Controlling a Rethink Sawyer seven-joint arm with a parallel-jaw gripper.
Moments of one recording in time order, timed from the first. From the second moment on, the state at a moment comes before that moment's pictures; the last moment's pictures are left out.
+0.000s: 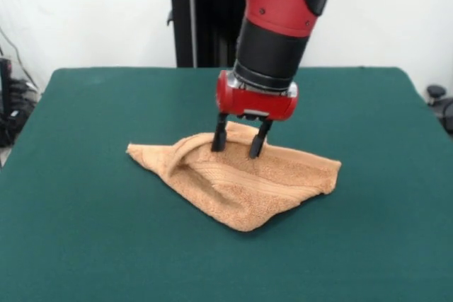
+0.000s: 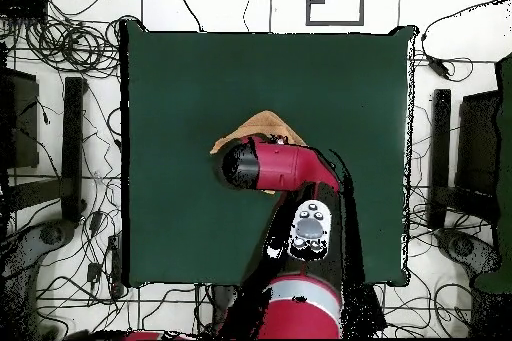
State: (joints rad) arm 0.05 -0.45 -0.26 1.51 -0.06 0.37 1.60
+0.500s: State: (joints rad) arm 0.07 -0.45 -0.31 1.51 -0.03 0.37 1.62
